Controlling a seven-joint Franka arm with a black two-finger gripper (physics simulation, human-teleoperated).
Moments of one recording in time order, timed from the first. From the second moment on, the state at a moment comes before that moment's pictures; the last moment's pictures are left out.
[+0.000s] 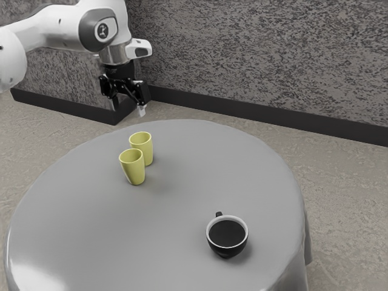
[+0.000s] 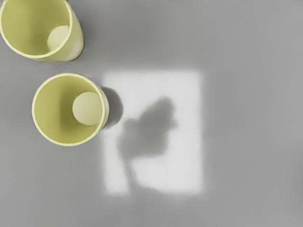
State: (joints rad) arm -0.05 0.26 0.10 -1.43 -0.02 1.66 0.07
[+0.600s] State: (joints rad) arm 0.05 0.70 0.08 -1.07 -0.03 1.68 0.11
